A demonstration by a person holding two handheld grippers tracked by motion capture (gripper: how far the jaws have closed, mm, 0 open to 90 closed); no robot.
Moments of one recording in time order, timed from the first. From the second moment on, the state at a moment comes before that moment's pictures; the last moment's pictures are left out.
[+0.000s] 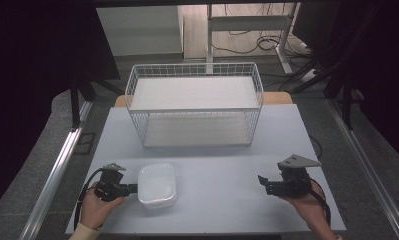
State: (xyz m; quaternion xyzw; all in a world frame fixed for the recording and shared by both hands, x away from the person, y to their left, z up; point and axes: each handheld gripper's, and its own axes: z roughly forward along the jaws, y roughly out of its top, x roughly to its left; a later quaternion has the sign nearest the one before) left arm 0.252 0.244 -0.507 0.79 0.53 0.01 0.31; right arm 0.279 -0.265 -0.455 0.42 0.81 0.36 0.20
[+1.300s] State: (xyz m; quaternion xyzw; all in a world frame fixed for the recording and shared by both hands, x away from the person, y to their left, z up) left arm 0.274 0.195 -0.503 0.81 0.49 0.00 0.32; right arm 0.279 -0.267 -0.453 0.43 0.80 0.37 0.21
